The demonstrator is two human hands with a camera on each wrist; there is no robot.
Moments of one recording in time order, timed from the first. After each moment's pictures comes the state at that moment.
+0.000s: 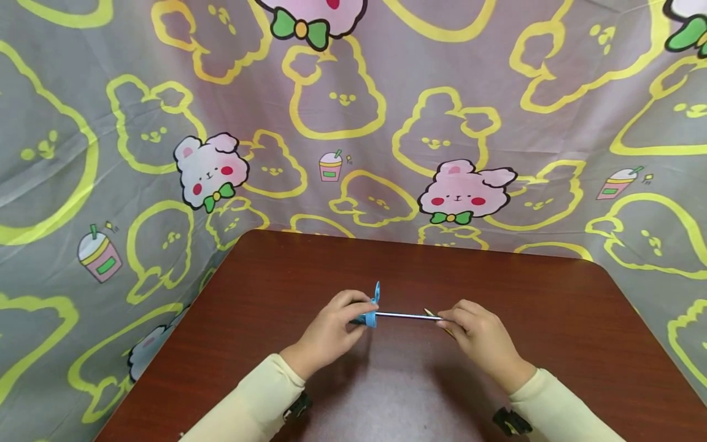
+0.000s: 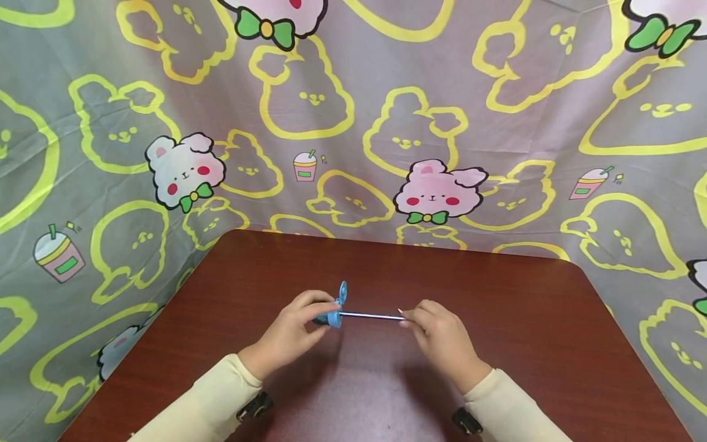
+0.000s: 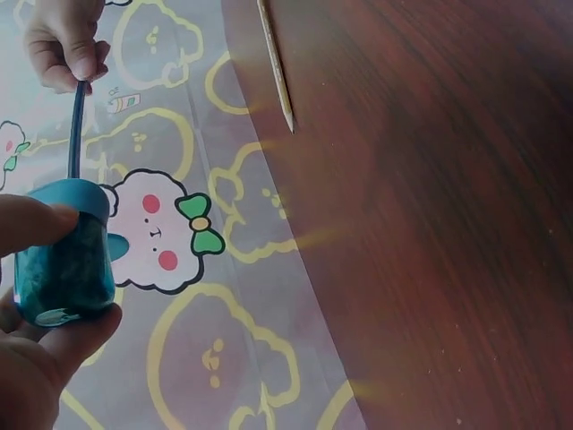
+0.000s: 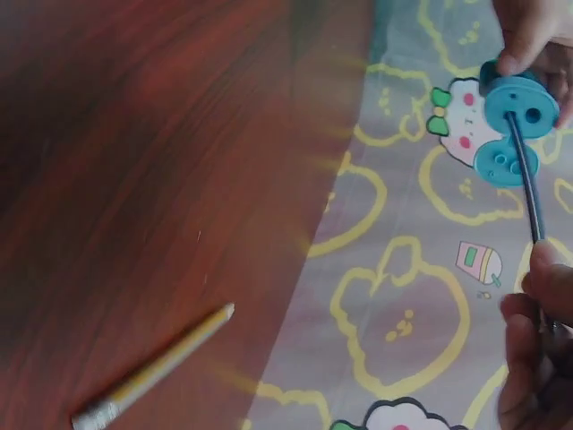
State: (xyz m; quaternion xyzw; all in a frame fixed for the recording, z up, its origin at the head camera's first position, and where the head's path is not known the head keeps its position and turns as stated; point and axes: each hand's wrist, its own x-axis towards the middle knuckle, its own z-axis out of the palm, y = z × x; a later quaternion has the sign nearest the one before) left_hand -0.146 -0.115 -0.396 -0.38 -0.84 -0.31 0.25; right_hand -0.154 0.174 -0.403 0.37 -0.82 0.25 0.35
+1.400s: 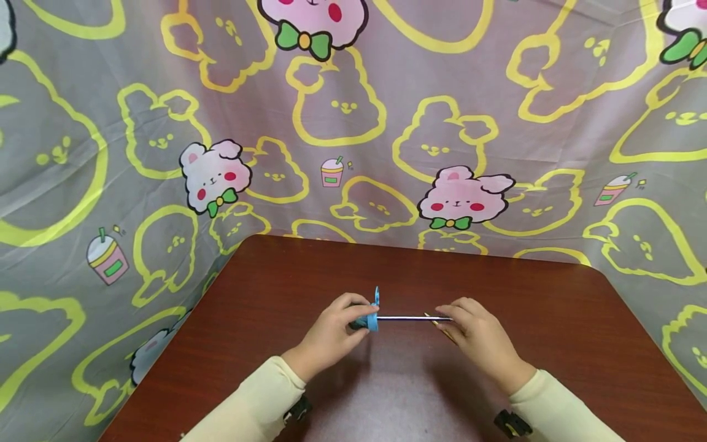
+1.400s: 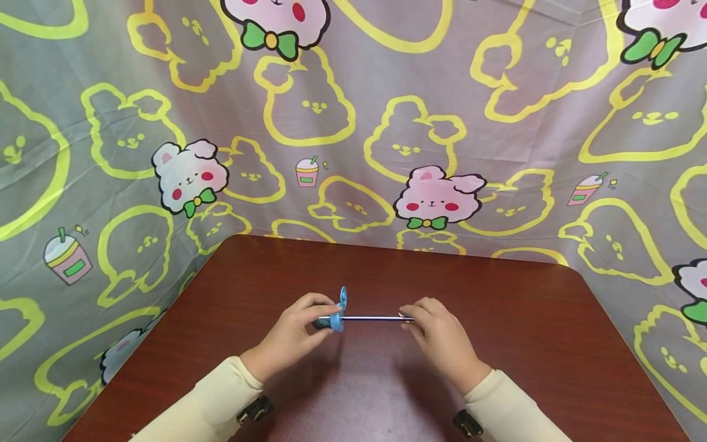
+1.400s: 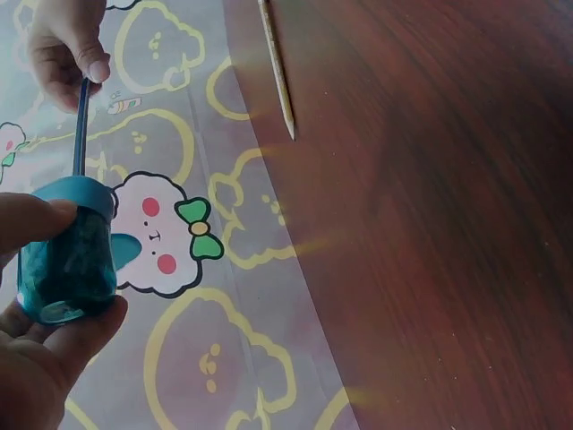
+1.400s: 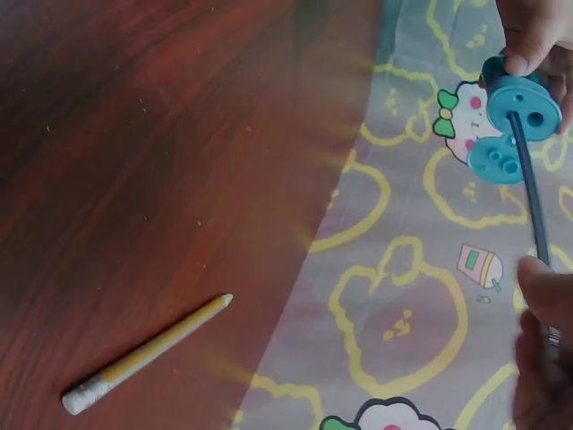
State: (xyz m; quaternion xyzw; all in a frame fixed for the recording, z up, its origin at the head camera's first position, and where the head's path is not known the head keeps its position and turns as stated) left_hand -0.143 -0.113 -0.396 -0.36 -0.84 -0.35 0.22; right_hand -0.153 0.174 -0.396 0.36 -0.84 0.22 0.34
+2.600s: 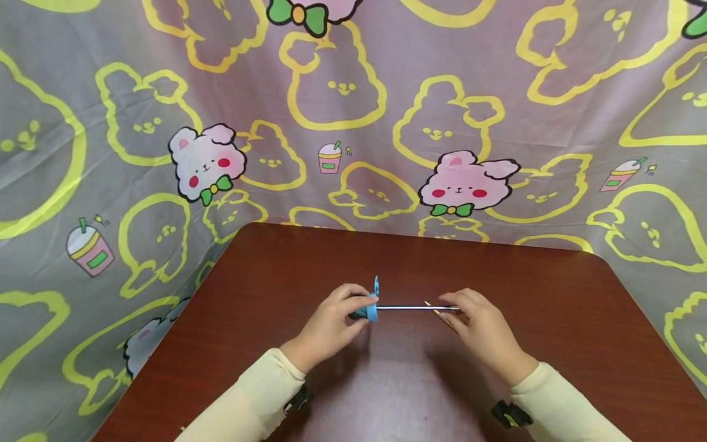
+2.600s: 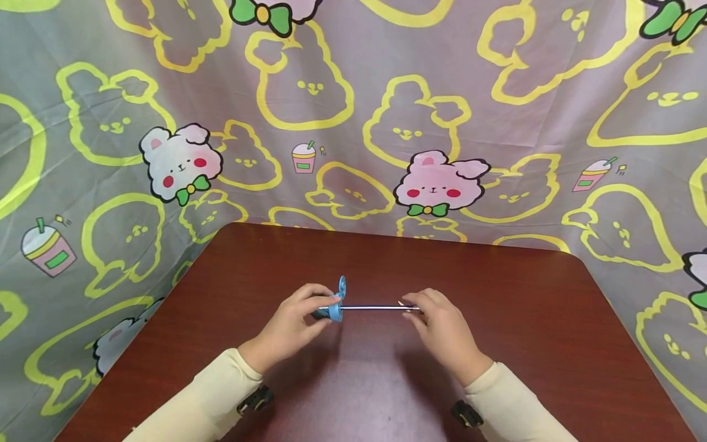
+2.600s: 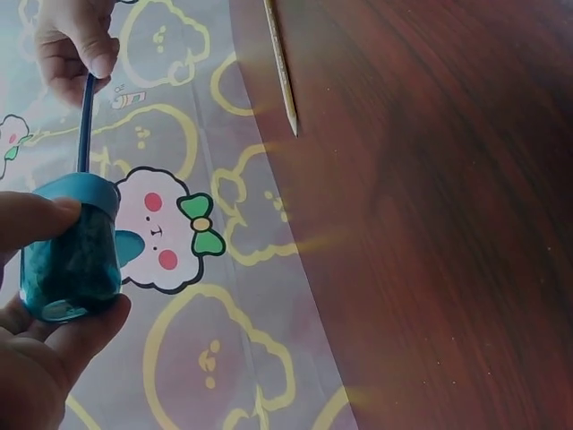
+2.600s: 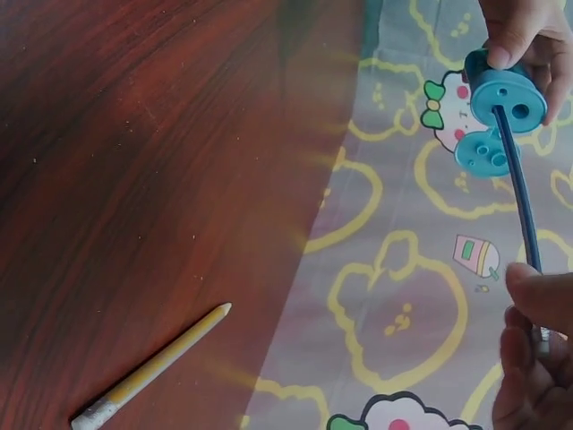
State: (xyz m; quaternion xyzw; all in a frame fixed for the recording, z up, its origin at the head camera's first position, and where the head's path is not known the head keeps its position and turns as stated) left_hand -0.148 -0.116 -0.397 -0.36 -0.84 -0.36 0.21; right_hand -0.153 0.171 -0.399 0.28 -0.87 0.26 0.30
